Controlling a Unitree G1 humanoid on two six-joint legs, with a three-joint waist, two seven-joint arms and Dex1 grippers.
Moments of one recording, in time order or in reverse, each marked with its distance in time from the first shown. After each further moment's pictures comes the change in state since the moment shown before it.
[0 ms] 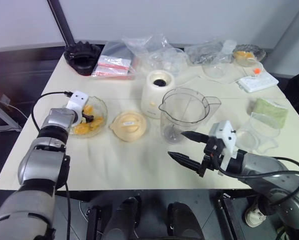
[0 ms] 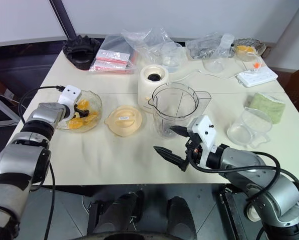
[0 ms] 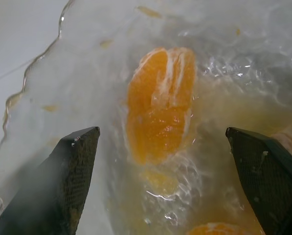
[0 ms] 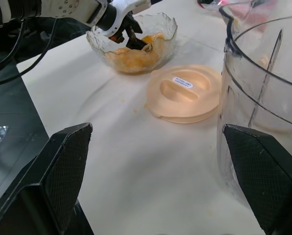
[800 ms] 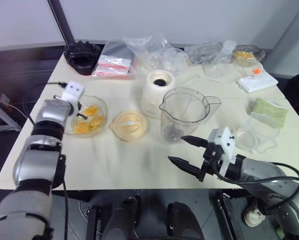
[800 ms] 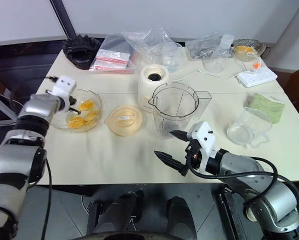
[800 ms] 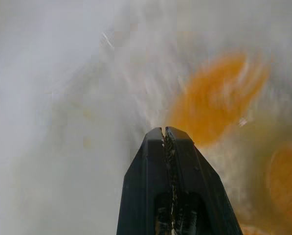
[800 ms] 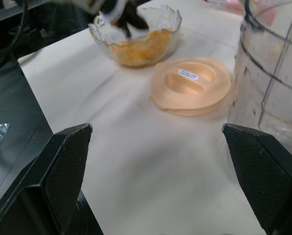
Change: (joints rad) left arm 0.060 0.076 0.018 -0.397 0.020 0.248 -0.058; right arm 0.071 0.002 0.027 0.013 -0.069 -0.084 0.046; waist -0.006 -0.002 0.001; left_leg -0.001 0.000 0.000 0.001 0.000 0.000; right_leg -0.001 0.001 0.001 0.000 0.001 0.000
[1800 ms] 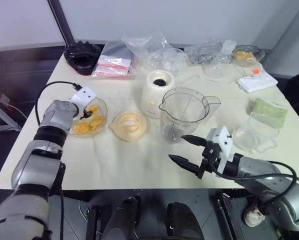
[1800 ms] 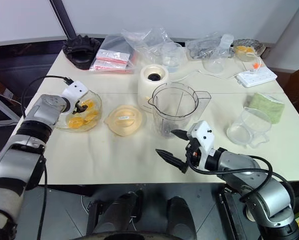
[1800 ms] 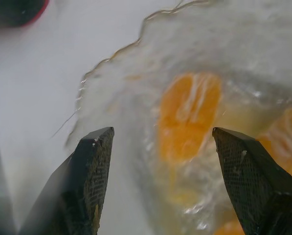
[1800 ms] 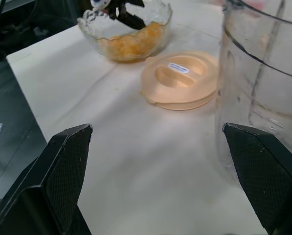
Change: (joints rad) left arm -0.002 -0.032 -0.175 0.162 0.116 -0.287 -0.026; right arm -0.002 0.031 0.028 0.061 -0.061 -0.035 0.019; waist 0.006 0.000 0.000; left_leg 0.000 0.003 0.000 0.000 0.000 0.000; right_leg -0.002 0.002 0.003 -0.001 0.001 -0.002
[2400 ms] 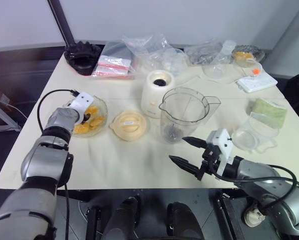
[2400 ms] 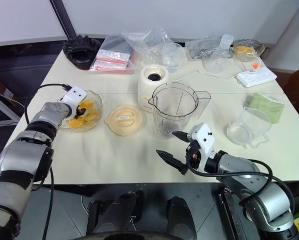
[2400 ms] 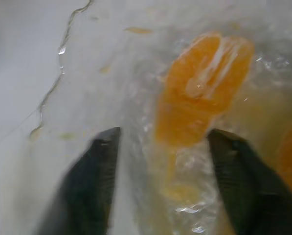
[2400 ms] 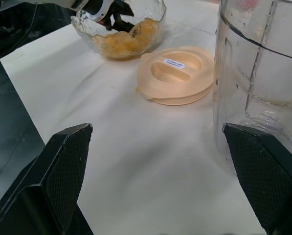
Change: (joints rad) left arm -0.078 -0.077 0.085 0.340 -0.004 -0.179 0.156; right arm 0.016 0.007 0.001 -0.008 -0.011 -0.004 -0.022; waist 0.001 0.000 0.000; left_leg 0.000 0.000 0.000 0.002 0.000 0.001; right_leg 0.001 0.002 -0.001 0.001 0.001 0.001
